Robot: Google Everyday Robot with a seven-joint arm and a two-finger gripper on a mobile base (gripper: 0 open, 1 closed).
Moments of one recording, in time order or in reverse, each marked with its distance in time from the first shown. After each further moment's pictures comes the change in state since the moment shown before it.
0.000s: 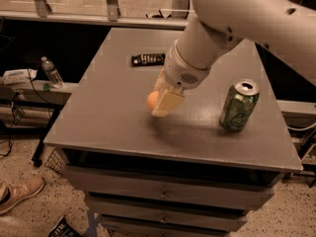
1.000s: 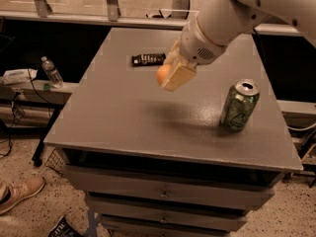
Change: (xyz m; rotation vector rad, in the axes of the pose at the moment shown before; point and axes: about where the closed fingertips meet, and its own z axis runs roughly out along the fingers) arm 0.006 -0.051 -0.044 0.113 -0.091 0.013
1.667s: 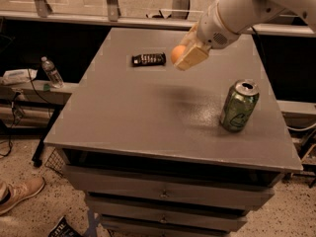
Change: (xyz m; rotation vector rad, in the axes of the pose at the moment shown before) arm 0.034 -0.075 -0.012 0.121 -0.071 0.070
